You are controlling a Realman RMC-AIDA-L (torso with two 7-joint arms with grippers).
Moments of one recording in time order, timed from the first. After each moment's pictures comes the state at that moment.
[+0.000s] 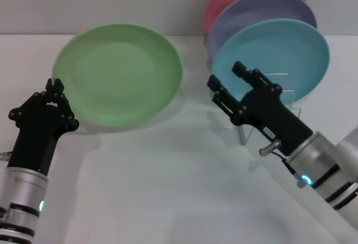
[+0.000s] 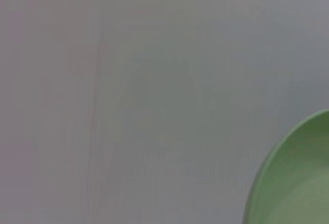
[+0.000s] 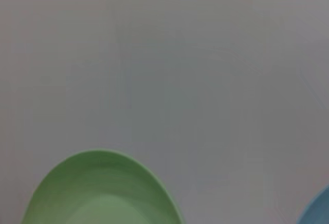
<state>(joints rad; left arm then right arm) -0.20 -2.08 2.60 0.61 -1.11 1.25 0.24 0.58 2.09 -0.29 0.31 -1.52 -1.41 0.26</state>
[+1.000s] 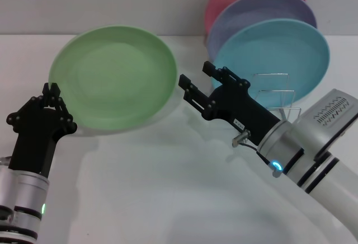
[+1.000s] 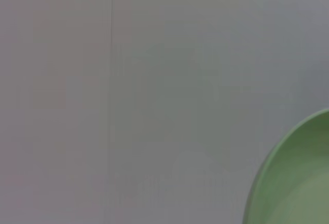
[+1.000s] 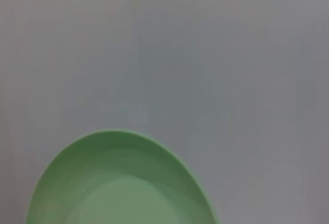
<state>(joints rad) -0.18 -2.08 2.64 0.67 -1.22 1.24 0.34 0.65 2.09 -0.08 0.36 -1.72 -1.21 0.25</state>
